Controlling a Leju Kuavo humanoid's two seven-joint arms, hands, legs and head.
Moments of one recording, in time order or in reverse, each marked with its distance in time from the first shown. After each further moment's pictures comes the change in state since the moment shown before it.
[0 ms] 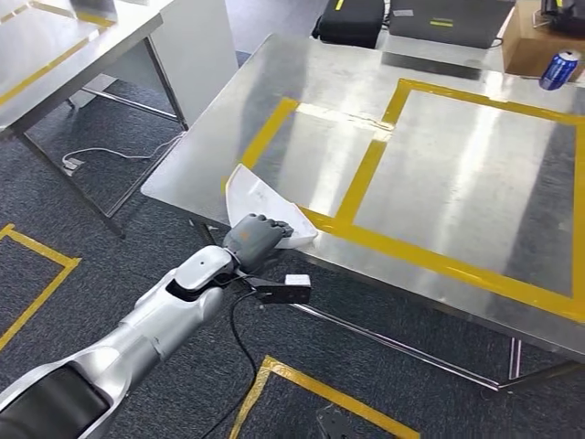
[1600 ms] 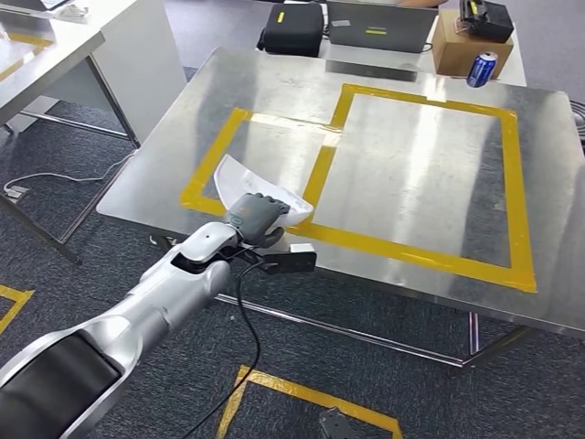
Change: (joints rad) left arm -0.153 -0.056 -0.005 0.182 0.045 -0.047 0.086; right arm 0.021 0.006 -0.086 0.002 0.037 0.022 0.003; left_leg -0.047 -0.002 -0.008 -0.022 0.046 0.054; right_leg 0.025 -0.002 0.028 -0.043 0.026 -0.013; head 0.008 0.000
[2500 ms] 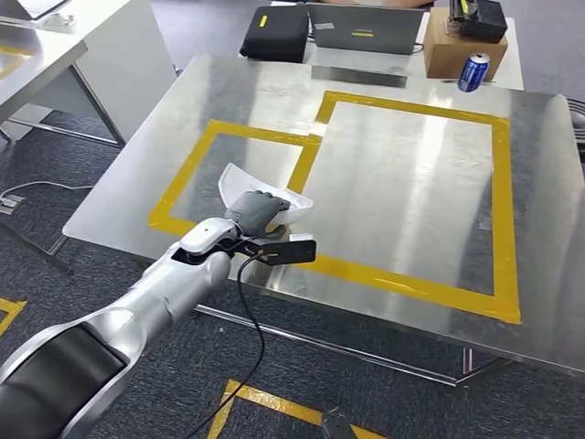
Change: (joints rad) left arm -0.023 -0.014 0.072 0.054 0.062 -0.032 -0.043; right arm 0.006 -0.005 -0.030 -0.001 0.036 0.006 -0.002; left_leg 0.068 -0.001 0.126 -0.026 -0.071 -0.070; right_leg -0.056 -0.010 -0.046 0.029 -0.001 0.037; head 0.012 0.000
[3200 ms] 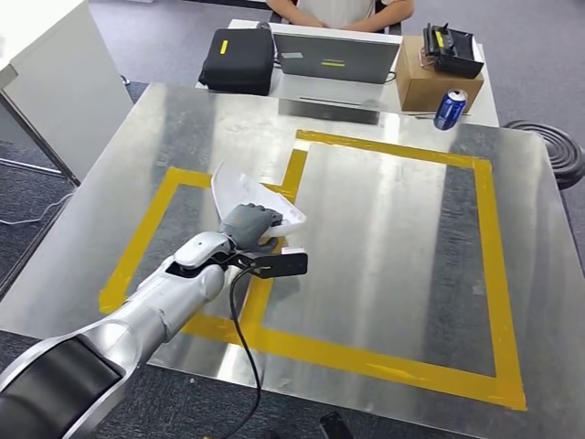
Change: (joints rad) left arm 0.050 -0.002 0.001 0.026 -0.006 0.013 -0.023; right arm 0.021 -0.001 -0.012 0.002 0.008 -0.002 0.022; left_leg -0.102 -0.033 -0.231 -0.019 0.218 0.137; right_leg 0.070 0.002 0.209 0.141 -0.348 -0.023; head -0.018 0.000
